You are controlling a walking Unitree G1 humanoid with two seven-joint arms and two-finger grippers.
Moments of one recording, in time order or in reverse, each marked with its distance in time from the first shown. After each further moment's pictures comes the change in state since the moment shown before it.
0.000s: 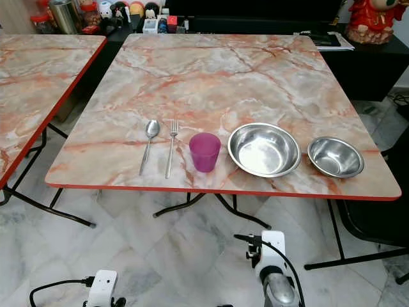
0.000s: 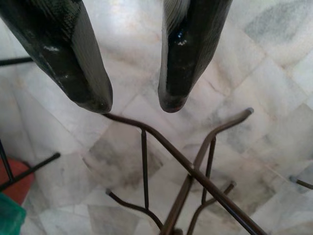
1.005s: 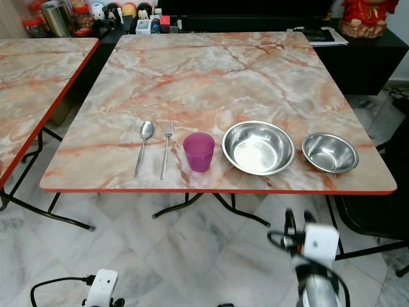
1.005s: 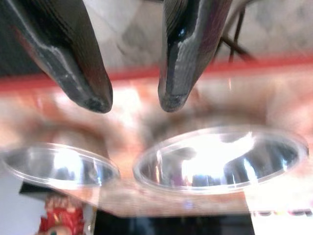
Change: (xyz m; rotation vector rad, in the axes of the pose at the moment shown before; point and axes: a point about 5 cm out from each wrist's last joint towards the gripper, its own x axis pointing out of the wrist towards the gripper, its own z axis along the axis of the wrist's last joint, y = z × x) left arm 0.000 0.004 0.000 0.068 0.008 -0.021; right arm -0.048 -0.029 0.117 -0.029 -0.509 -0.105
